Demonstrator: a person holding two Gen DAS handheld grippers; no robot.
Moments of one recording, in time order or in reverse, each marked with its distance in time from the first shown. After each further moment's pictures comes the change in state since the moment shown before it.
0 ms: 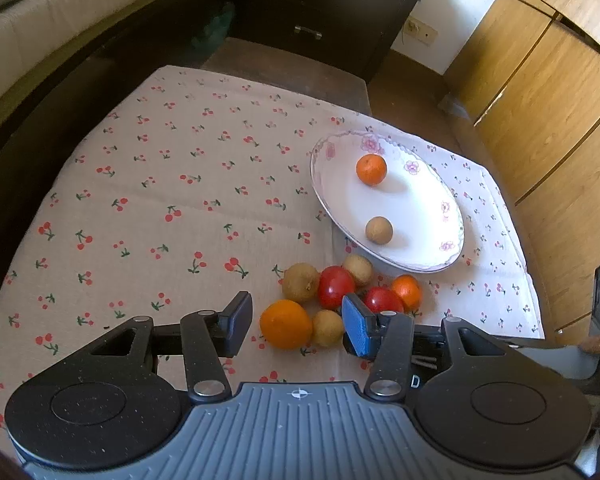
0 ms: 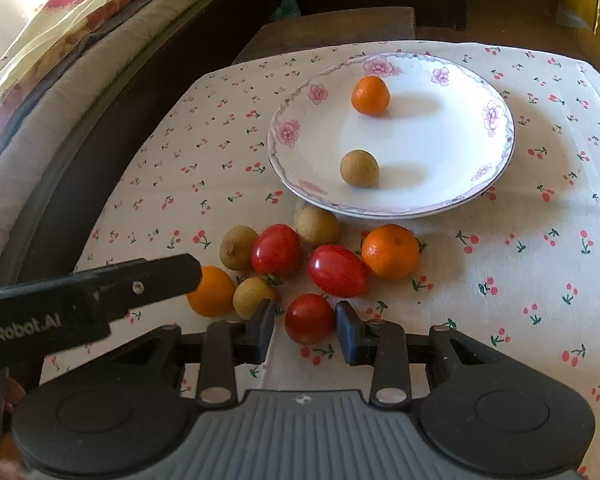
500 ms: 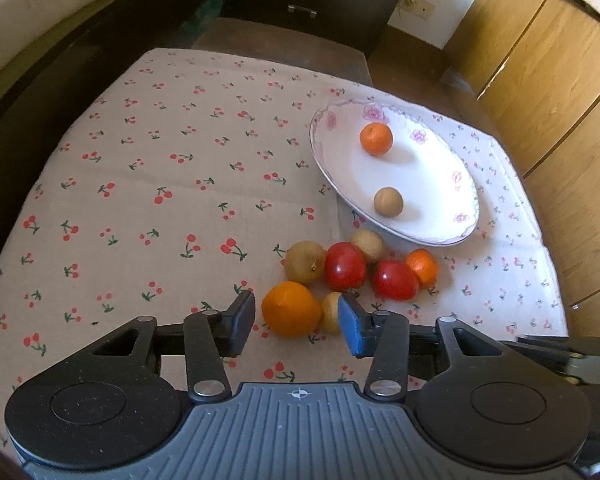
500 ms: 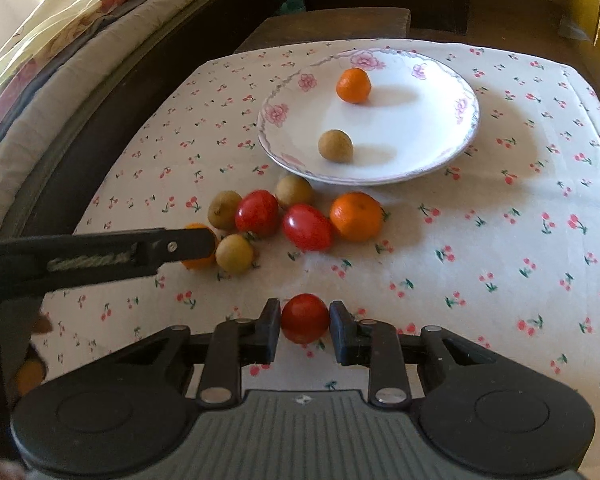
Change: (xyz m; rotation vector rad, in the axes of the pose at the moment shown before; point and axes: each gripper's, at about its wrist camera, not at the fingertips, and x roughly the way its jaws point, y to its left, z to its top) left arm 0.023 -0.004 -0.007 0.057 0.051 0.031; right arm -0.028 -0.009 -0.020 -0.055 0.022 -0.024
